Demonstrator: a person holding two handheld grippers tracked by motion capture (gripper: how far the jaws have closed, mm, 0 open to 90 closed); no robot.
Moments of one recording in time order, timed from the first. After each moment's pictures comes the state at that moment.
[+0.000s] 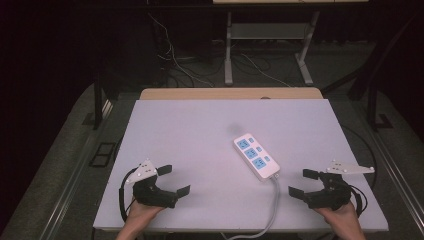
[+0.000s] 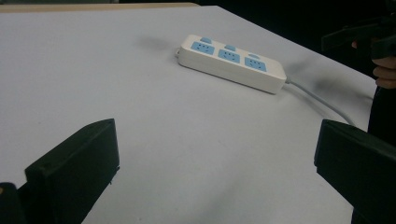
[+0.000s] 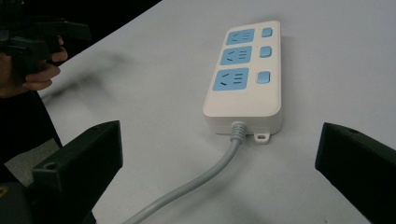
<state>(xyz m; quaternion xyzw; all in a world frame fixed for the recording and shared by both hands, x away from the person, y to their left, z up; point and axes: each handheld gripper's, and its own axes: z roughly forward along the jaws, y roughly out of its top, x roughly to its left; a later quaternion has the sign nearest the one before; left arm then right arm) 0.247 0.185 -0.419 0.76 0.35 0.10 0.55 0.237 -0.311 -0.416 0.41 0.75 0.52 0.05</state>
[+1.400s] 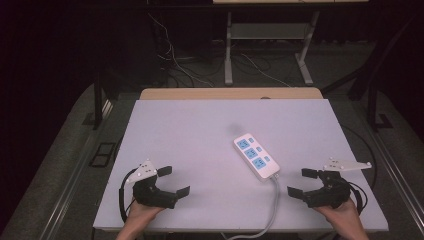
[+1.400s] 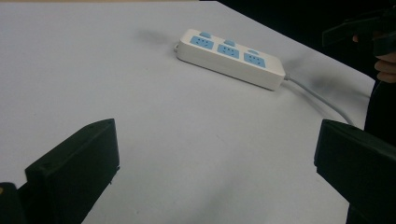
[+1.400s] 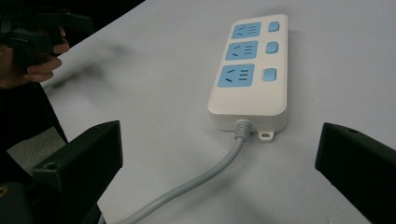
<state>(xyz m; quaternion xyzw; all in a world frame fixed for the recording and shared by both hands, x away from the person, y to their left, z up) 0.247 0.186 -0.421 0.76 0.35 0.08 0.54 0.241 -0.306 -0.407 0.41 0.77 0.49 0.04</state>
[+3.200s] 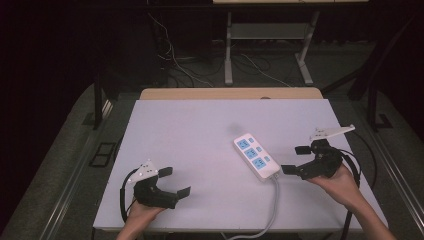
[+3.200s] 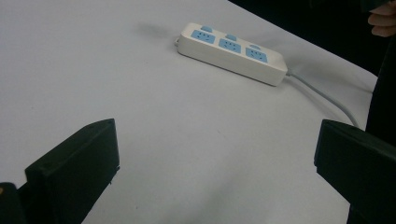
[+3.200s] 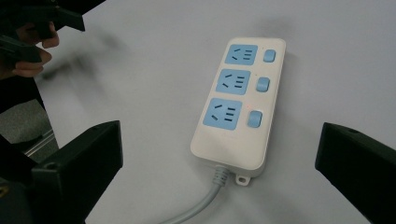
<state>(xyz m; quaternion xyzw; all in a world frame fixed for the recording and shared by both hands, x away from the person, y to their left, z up) 0.247 0.184 -0.423 0.76 0.36 0.08 0.54 0.300 -0.289 -0.361 0.38 0.82 0.43 0.02</state>
